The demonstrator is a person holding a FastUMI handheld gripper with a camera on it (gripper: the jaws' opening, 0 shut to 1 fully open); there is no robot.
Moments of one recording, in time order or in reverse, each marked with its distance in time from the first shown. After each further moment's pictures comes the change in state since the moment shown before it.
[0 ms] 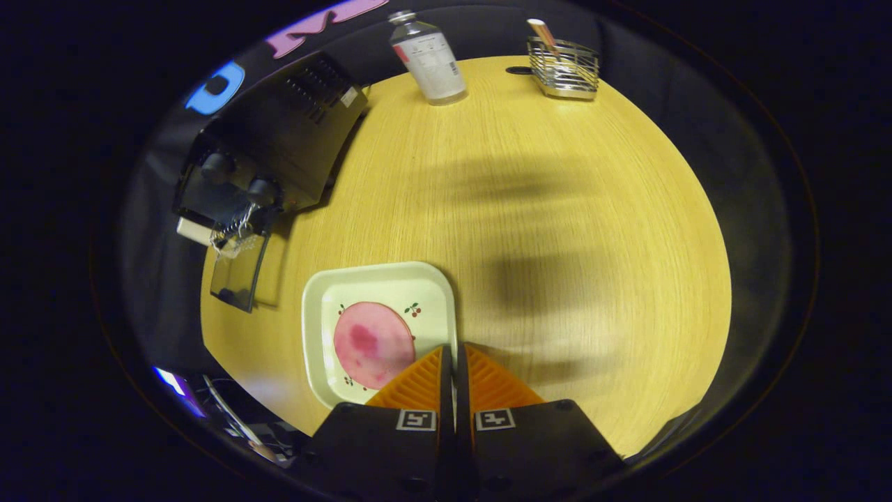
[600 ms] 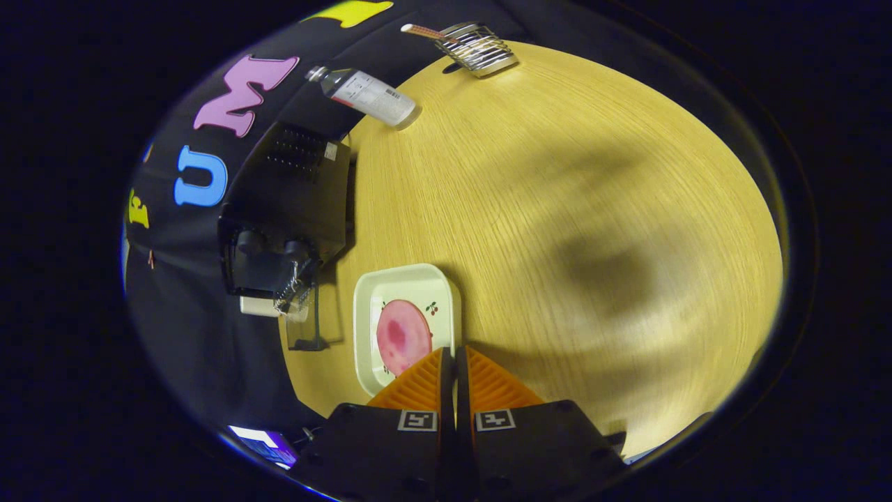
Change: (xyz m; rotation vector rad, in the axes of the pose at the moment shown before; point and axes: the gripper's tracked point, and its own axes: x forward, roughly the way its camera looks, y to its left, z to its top) arm -0.020 0.022 -0.011 0.347 -0.077 0.252
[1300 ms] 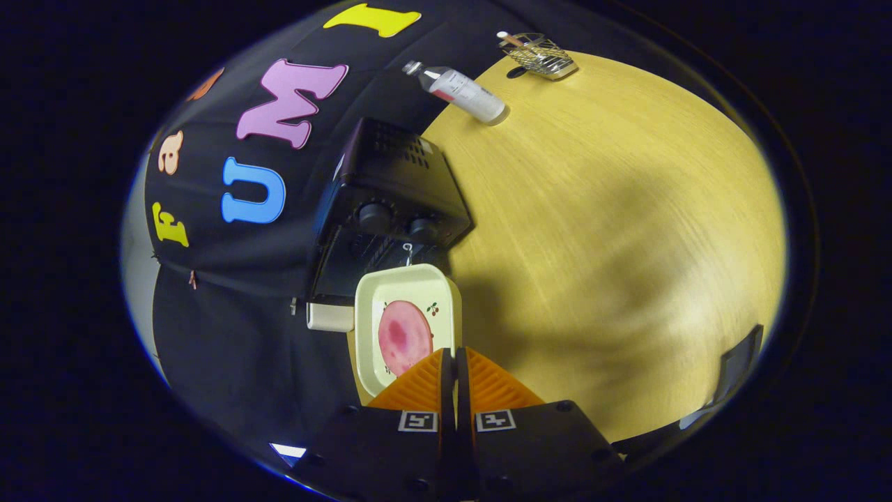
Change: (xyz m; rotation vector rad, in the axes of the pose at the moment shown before) arm 0.000 0.161 -0.058 0.037 -0.059 0.184
